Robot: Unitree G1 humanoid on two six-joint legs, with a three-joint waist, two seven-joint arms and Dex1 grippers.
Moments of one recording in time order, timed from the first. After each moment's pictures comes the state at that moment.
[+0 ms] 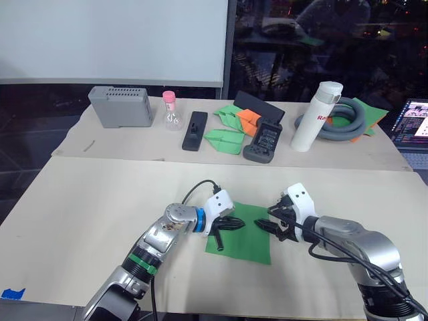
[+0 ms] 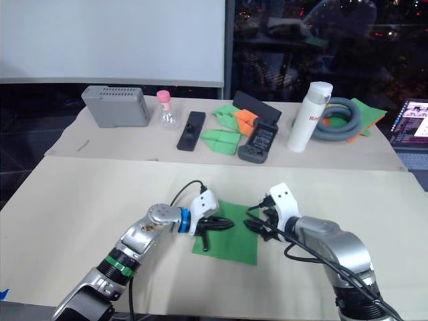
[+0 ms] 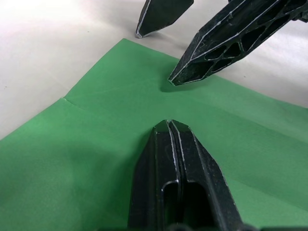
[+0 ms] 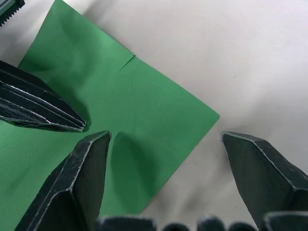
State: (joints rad) left arm -0.50 0.29 -0.42 0.13 -0.14 0.45 -0.93; right arm -0.25 -0.54 0.01 -0.42 0.43 1.13 0.47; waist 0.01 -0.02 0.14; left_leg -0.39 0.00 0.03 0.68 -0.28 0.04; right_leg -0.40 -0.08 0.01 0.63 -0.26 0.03
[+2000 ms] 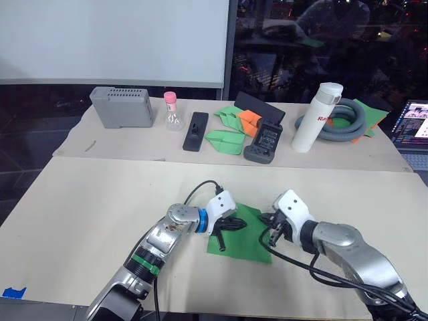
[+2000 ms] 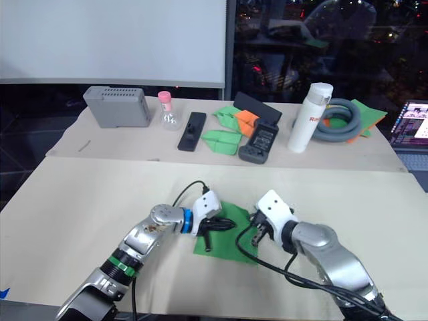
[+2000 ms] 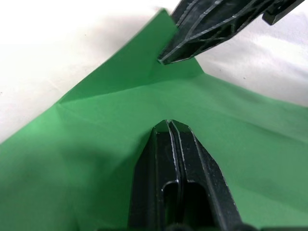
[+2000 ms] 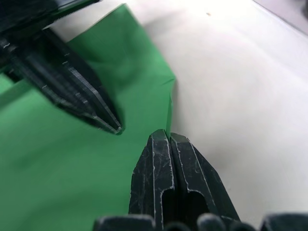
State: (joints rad) left arm -0.50 0.26 -0.42 0.14 -0.12 0.43 -0.94; right arm -0.12 -0.69 0.20 -0.52 0.18 0.67 0.57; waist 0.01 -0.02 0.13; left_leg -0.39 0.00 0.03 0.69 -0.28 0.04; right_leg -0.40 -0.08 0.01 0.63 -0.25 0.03
